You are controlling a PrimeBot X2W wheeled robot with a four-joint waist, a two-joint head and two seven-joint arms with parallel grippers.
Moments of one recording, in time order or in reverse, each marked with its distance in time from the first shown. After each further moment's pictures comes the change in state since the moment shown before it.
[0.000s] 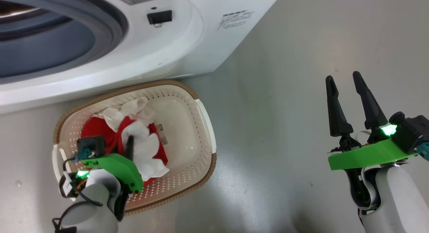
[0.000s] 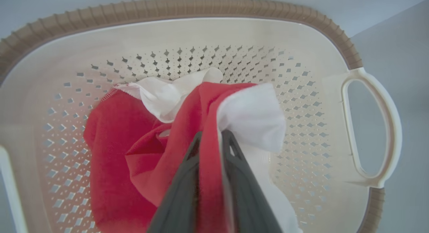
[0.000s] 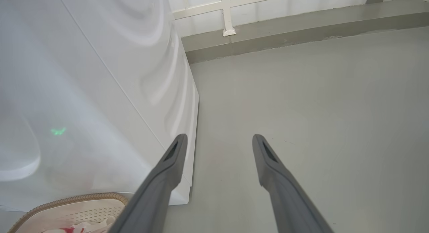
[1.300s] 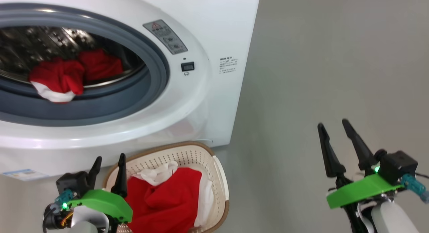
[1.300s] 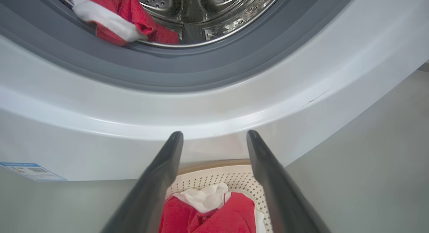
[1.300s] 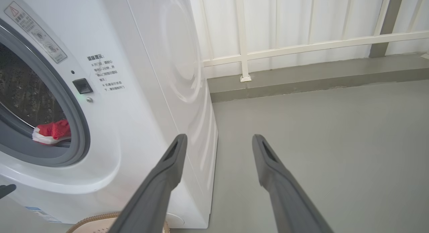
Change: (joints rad) left arm 0.363 -0.010 0.279 -0.499 0.202 -0.003 0.000; right arm 0.146 -0.034 0.037 0.079 0.000 0.000 0.000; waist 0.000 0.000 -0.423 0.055
